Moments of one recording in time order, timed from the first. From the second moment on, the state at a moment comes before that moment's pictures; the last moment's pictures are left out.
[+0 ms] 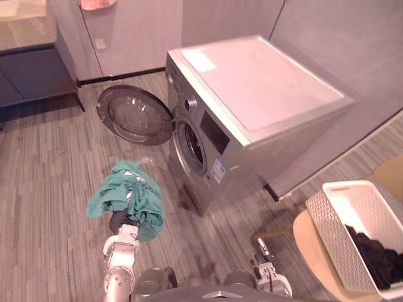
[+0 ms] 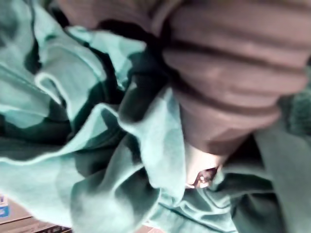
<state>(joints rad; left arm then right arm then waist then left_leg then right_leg) 0.24 -0.06 -0.03 0.10 -1.02 -0.06 0.10 0.23 0.06 -0.29 0.57 0.90 -0.02 -0.07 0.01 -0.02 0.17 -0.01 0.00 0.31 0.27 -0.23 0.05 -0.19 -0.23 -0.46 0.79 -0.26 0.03</state>
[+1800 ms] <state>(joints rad) 0.33 -0.05 -0.12 0.15 -1.02 0.00 0.07 0.12 -0.13 -0.09 0.77 0.64 -0.02 -0.03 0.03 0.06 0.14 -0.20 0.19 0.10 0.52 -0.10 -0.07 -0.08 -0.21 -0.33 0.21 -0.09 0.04</state>
